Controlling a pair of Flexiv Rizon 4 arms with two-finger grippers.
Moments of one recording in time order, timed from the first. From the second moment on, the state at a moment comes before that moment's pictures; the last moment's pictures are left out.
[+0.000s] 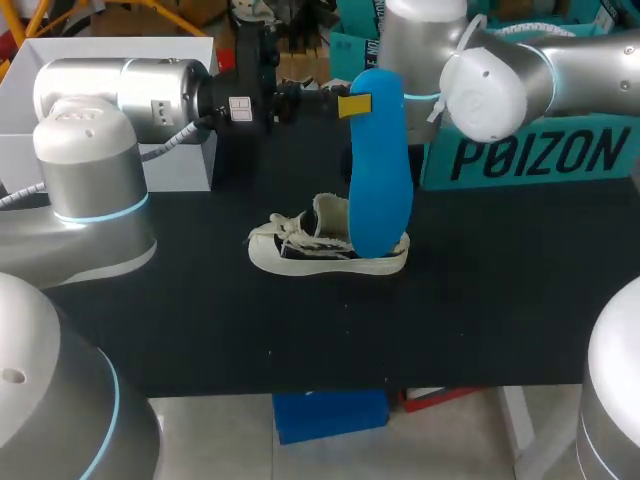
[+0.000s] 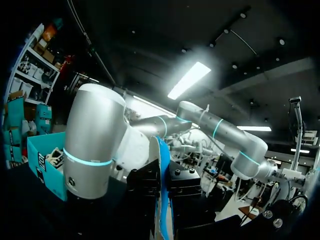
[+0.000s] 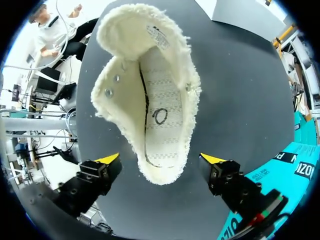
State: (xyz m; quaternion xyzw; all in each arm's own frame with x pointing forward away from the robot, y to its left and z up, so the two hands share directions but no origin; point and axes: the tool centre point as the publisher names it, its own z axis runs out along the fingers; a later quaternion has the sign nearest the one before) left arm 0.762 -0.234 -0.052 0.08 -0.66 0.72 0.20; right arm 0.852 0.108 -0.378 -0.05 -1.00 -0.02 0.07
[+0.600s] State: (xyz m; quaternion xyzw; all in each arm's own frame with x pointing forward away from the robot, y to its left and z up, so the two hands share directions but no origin) left arm 0.762 -0.234 -0.052 0.08 -0.66 0.72 0.20; right arm 0.858 0.118 -0.376 -0.04 -1.00 -0.01 0.04
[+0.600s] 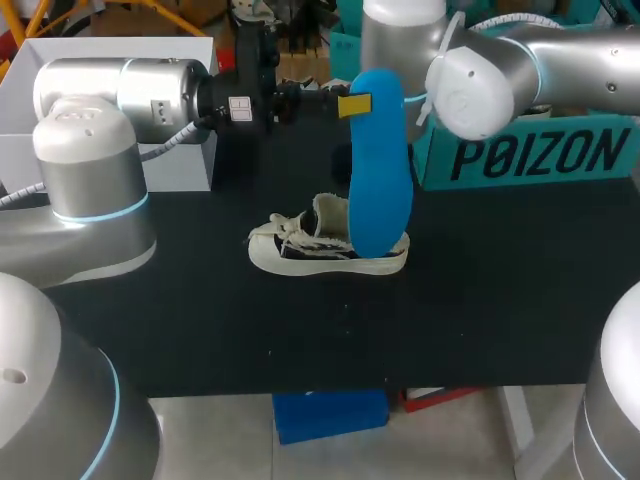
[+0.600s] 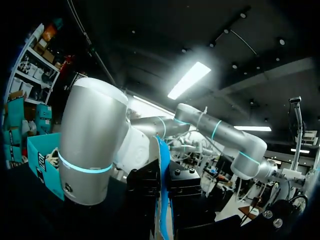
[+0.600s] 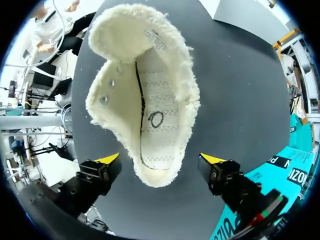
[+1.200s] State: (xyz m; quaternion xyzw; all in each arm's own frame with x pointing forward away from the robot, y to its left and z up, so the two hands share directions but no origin) left arm 0.762 -0.234 -0.052 0.08 -0.66 0.72 0.20; right arm 0.861 0.123 -0.371 -0.03 -0.99 -0.11 0.00
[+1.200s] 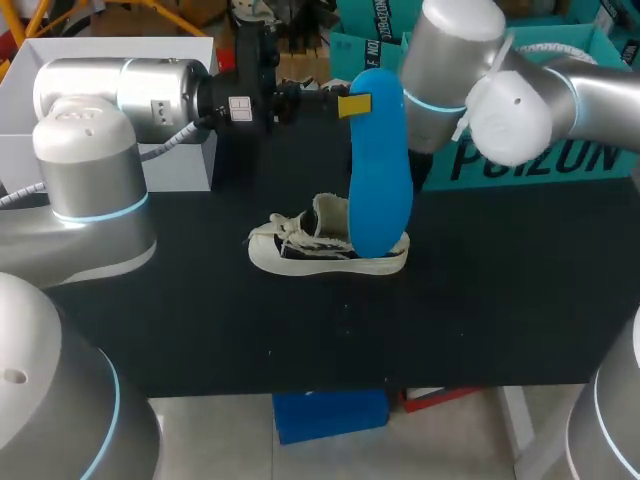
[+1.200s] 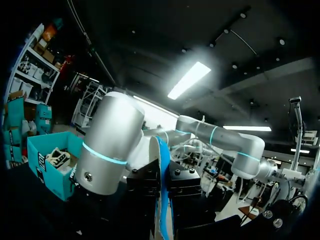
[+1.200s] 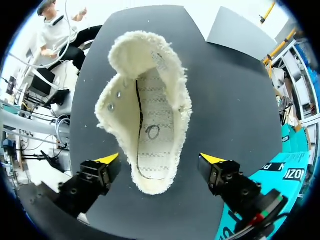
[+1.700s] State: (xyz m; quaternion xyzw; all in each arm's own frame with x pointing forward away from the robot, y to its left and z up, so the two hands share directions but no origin) left arm 0.762 -0.234 -0.052 0.08 -0.66 0.72 0.20; right arm 0.854 0.113 -0.372 -0.04 -0.98 -0.21 -0.02
